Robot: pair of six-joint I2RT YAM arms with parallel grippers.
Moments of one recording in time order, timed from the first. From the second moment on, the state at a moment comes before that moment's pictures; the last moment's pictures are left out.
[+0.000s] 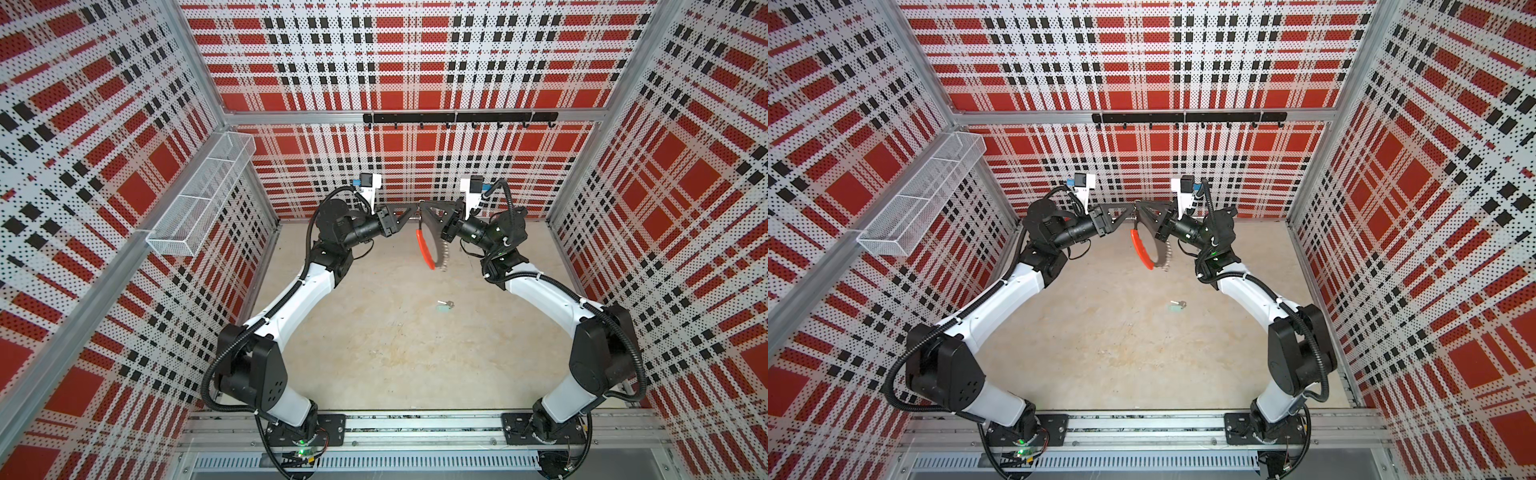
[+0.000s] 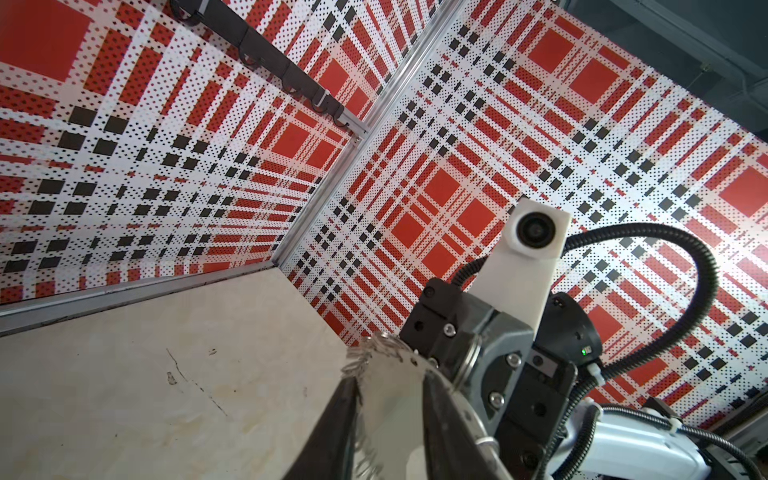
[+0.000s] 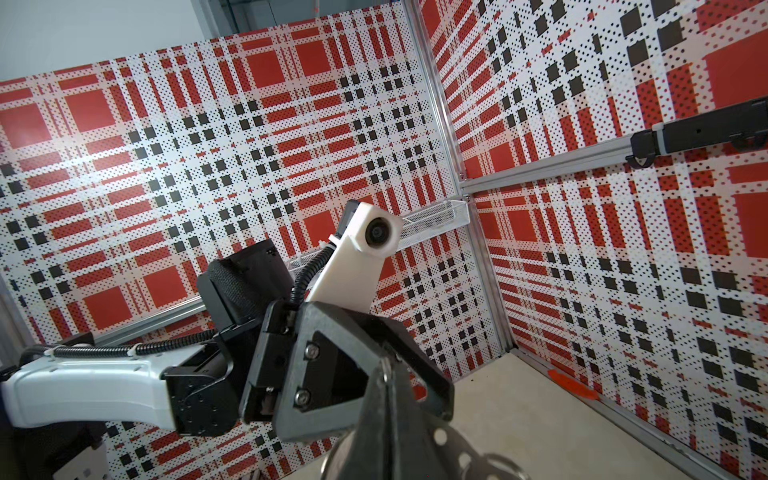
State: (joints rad) left arm -0.36 1.55 1.30 0.45 0.74 -0.79; right arm 0.44 1.66 1.29 0.87 -0.72 0.67
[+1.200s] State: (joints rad) left arm -0.37 1.55 1.26 0.71 0.83 -0.95; right arm 0.44 1.68 1.30 0.93 -0.79 0.79
